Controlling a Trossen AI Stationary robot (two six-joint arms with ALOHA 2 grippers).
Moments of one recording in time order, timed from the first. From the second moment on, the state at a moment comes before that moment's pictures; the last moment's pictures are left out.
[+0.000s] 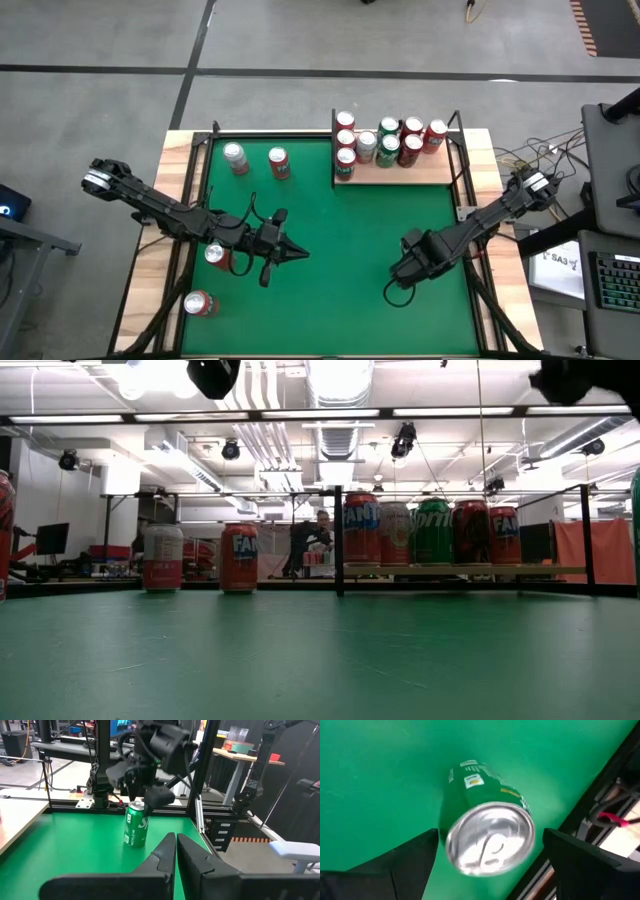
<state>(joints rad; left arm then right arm) -0.37 1.26 0.70 0.48 -0.17 -0.18 0.53 1.55 1.24 -1.36 -0.10 1.60</state>
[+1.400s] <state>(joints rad) -0.36 1.26 0.86 0.27 -0.19 0.14 0.26 1.52 1.40 -1.29 0.09 1.11</state>
